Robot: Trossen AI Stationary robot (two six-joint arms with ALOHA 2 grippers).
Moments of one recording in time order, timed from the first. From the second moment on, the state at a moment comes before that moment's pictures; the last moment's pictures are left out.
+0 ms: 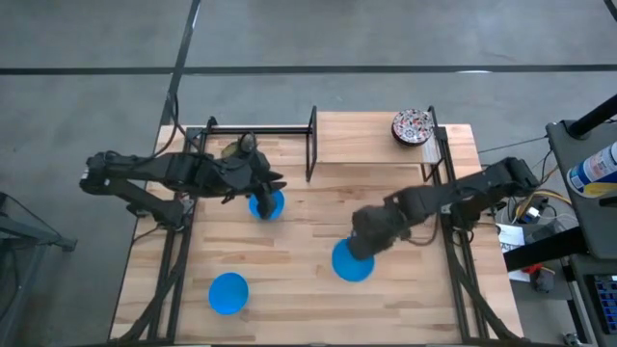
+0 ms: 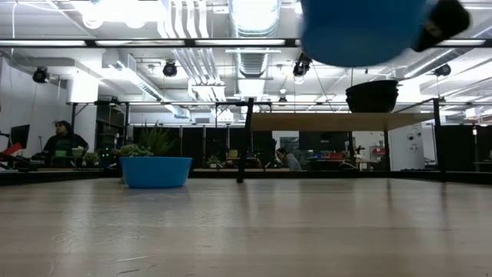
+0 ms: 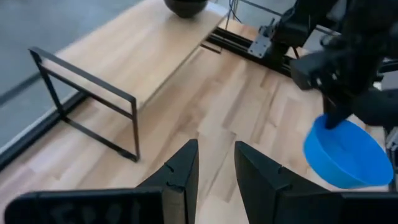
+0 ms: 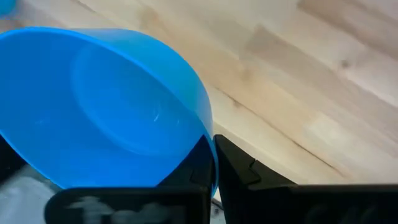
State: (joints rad) left arm -0.14 1.25 1.43 -0.78 -0.42 -0.48; right arm 0.26 1.51 1.28 -0.97 -0.24 1.42
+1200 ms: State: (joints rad) left arm -0.13 1.42 1.43 -0.62 -0.68 -0.41; right arm 0.04 1.52 1.37 -0.65 0.48 1.28
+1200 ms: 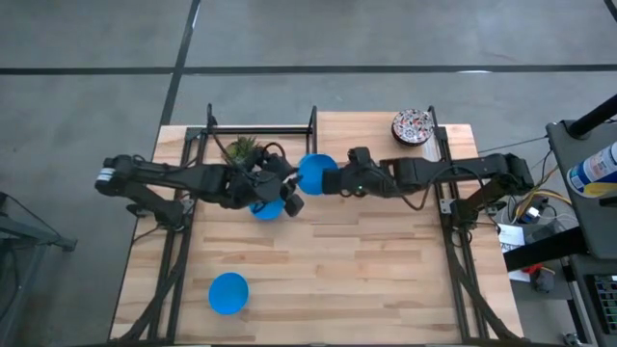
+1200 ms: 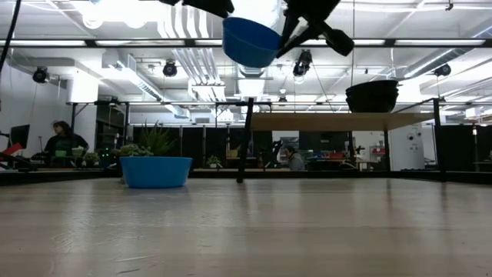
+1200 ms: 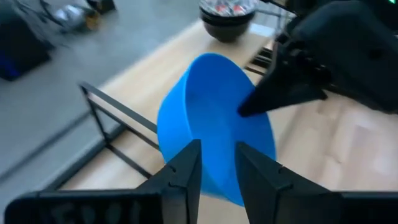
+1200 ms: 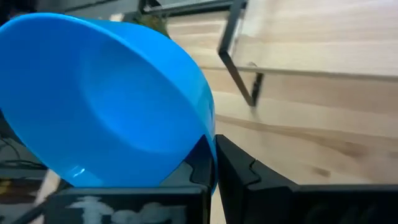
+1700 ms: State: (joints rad) left arm -0.13 1.40 1.43 -0.63 -0.75 -0.28; right arm 0.04 1.53 1.37 -0.57 0.48 1.23
